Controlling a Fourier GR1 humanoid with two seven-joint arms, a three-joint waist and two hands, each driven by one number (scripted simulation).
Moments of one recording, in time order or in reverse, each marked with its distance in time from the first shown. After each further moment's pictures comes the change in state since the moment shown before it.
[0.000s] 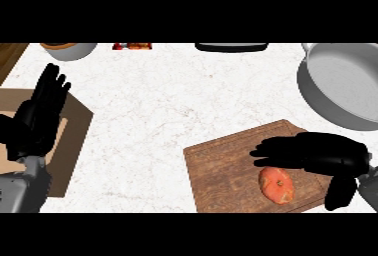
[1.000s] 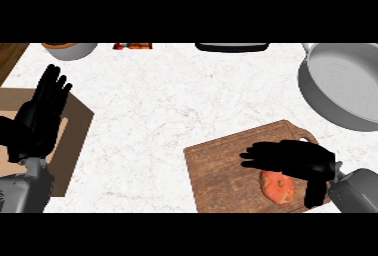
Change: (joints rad) left arm 0.006 -0.054 0.040 -0.023 -0.054 -0.042 0.021; right arm 0.085 0.208 -0.049 0.119 0.330 -0.049 -0.014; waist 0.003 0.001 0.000
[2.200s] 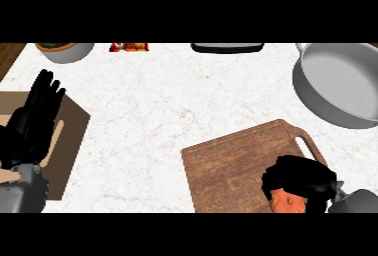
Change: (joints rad) left arm 0.038 -0.023 0.050 -0.022 -0.023 -0.040 -0.001; right arm 0.147 0.050 -0.048 -0.014 0.188 -0.141 -0.096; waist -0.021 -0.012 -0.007
